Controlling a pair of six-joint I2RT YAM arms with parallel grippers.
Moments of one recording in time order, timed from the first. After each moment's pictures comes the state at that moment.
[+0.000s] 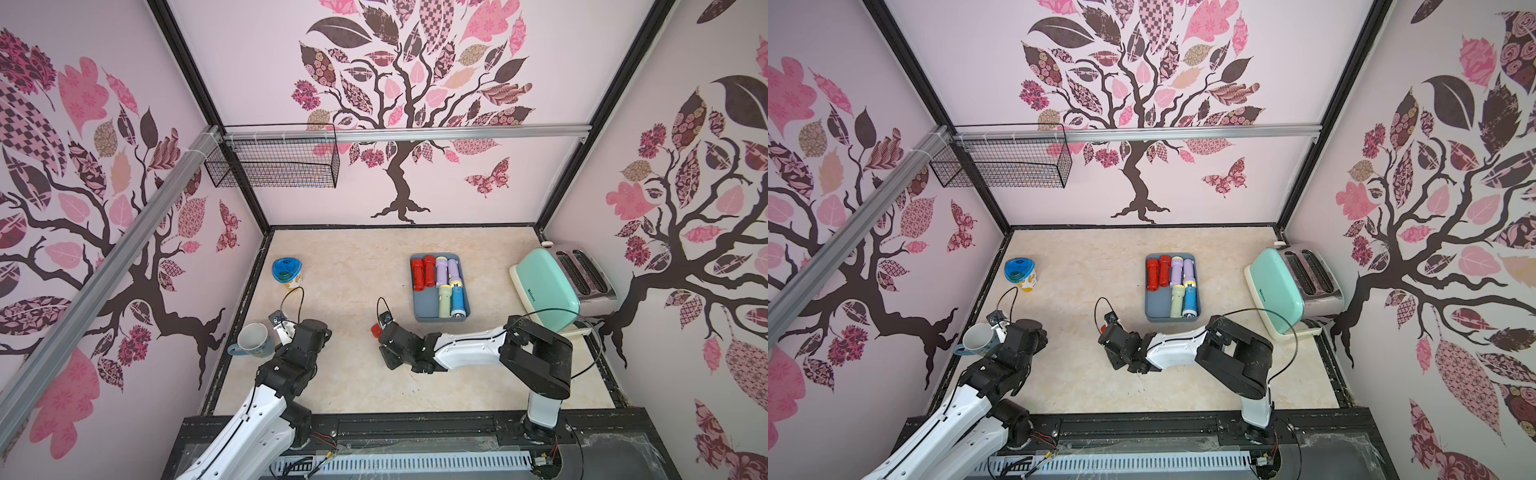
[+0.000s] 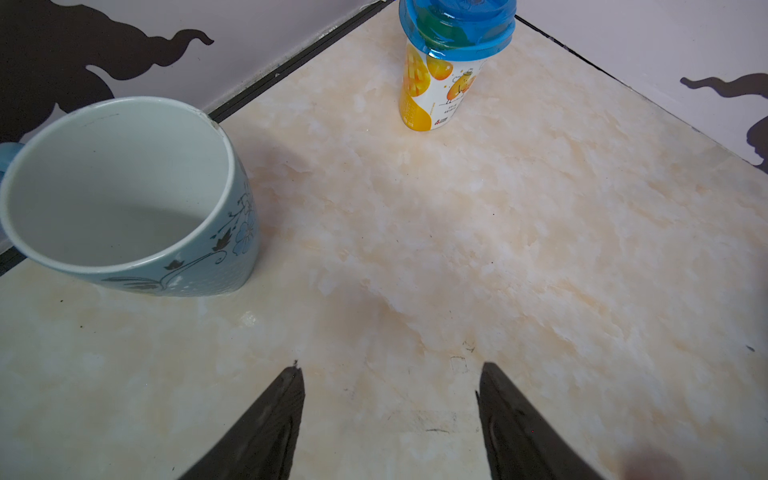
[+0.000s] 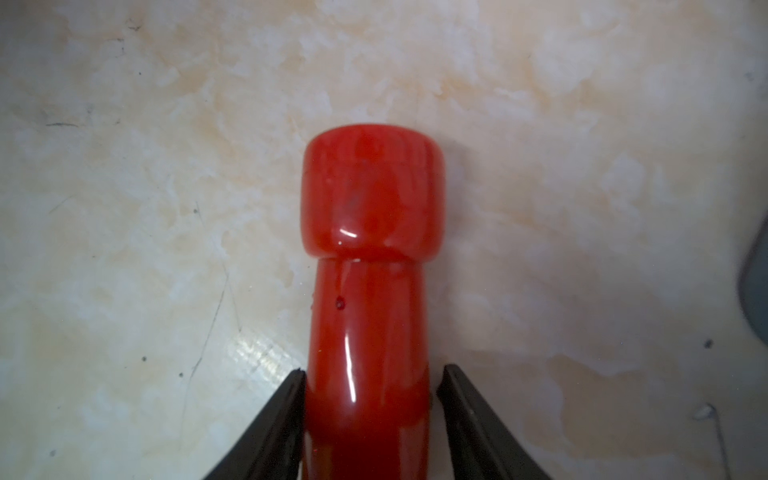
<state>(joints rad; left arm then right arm) -0.43 0.66 0.44 -0.64 -0.65 -0.84 1.12 1.86 0.98 -0.06 0.27 0.48</state>
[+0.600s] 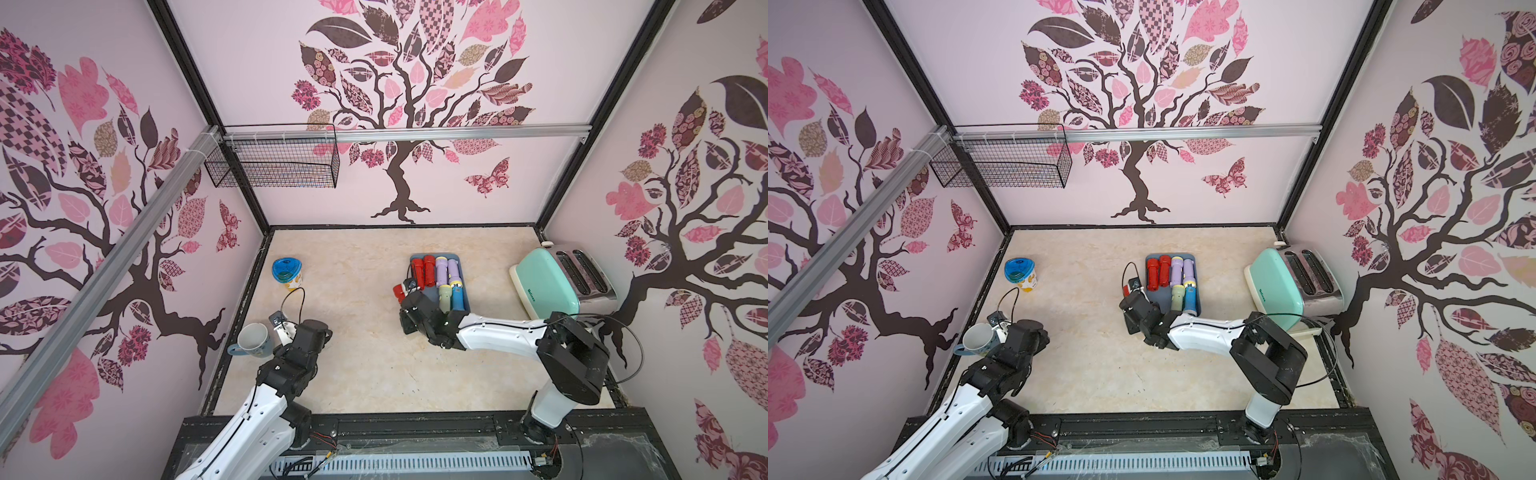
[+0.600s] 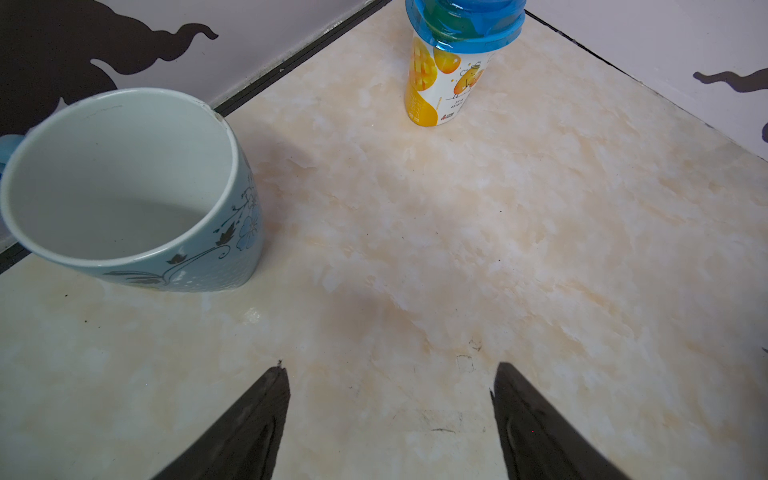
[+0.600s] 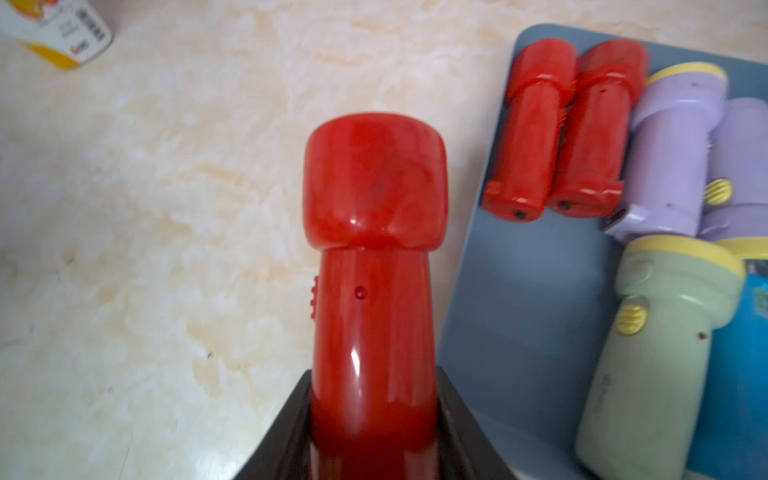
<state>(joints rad) -0.43 0.67 0.44 -0.64 -0.65 -0.85 0.89 1.68 0.98 -0.06 0.36 0.45</state>
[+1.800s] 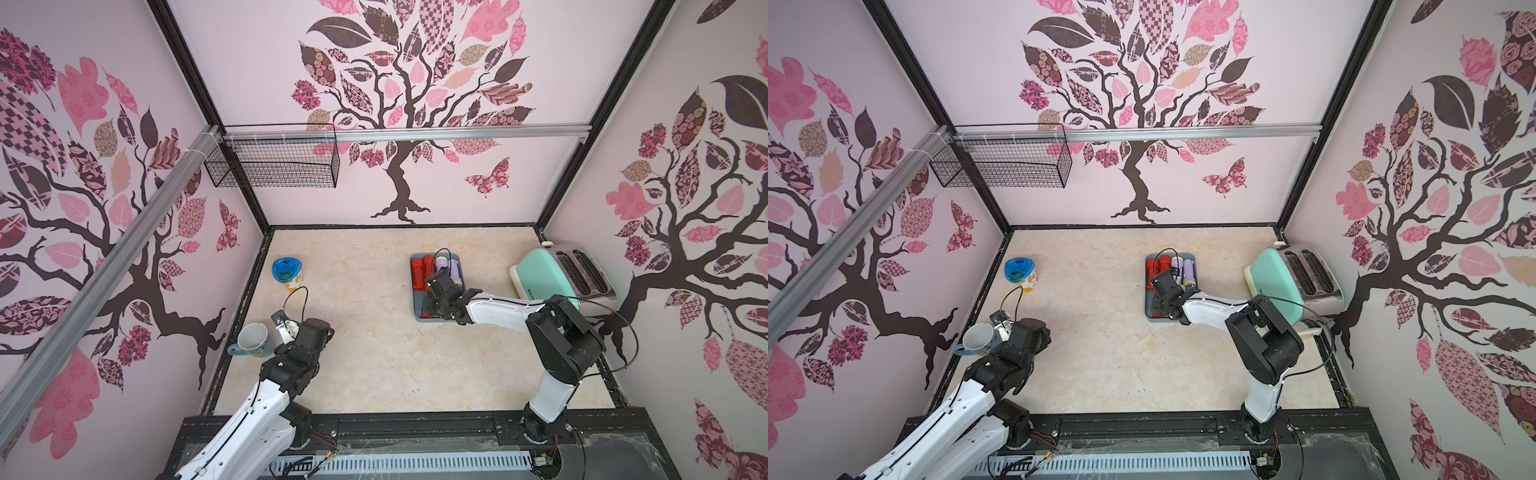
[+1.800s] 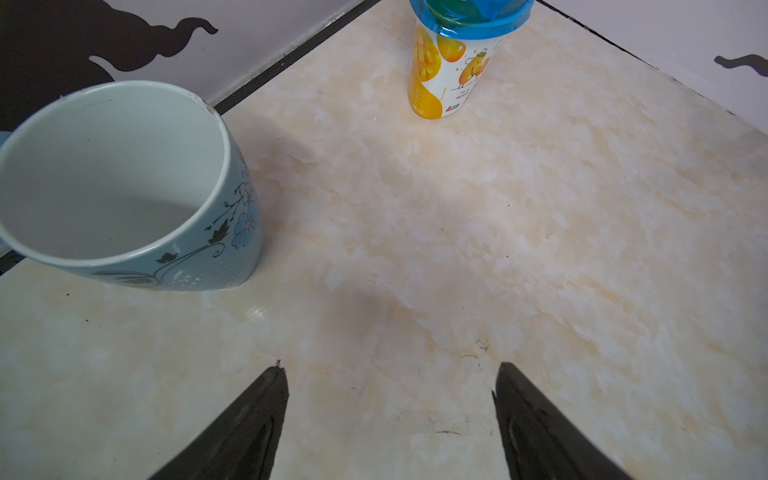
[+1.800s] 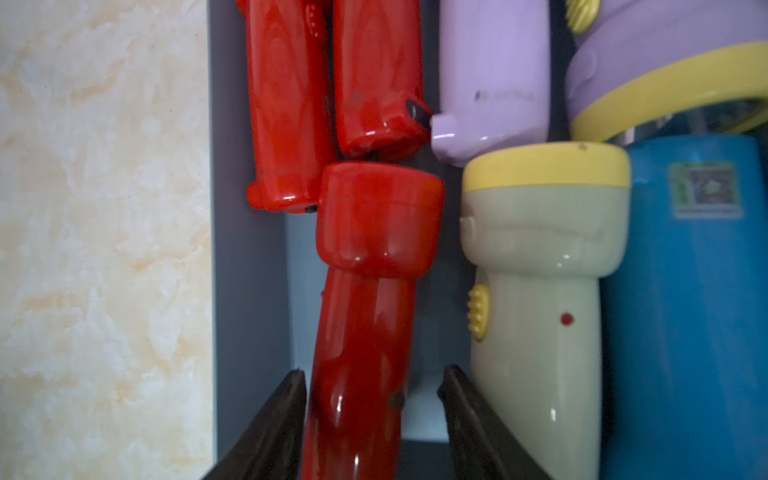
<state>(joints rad) -0.43 0.71 0.44 -0.62 -0.66 -0.85 0.64 1.76 1.02 -0.20 0.17 0.74</state>
